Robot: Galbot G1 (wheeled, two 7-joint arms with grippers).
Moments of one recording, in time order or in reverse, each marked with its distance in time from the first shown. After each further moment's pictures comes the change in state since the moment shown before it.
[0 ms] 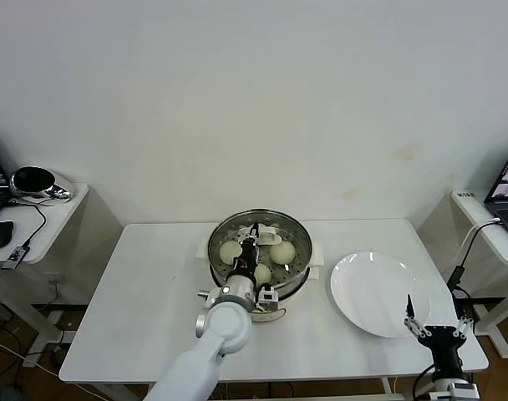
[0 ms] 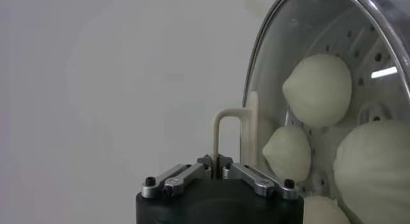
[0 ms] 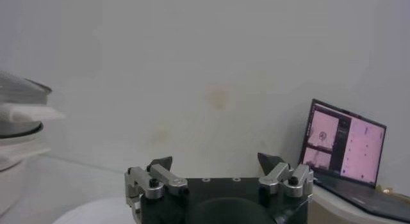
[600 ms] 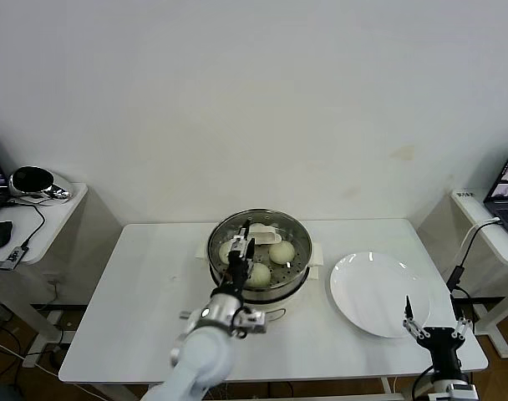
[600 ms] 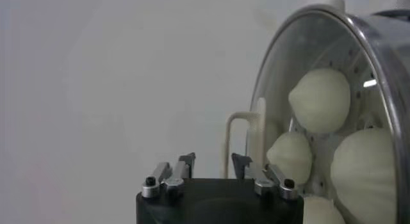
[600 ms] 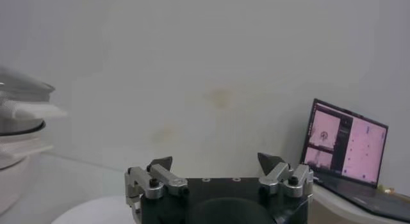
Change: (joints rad) left arm 0.212 0.086 -0.069 -0.292 -0.139 -0.025 -0.067; right arm -0.007 -0.006 -0.007 -0.005 -0.002 0.004 -0.001
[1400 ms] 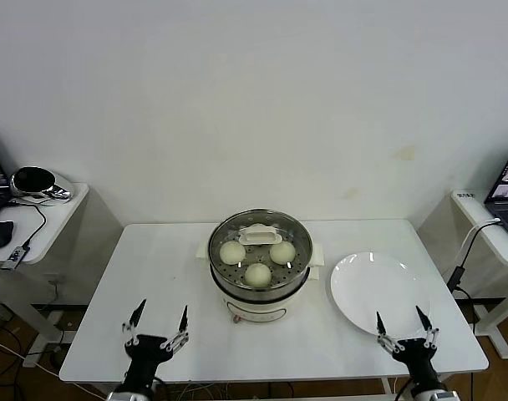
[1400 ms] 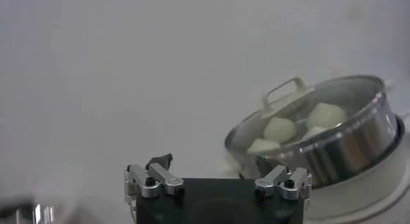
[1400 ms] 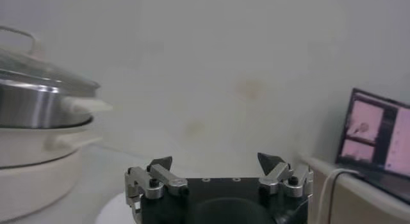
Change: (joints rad) left arm 0.685 0.031 -0.457 -0.211 -1.266 -0.380 -0.334; right arm -0.102 -0.078 -0.125 0.047 0.098 -0.078 -0.042
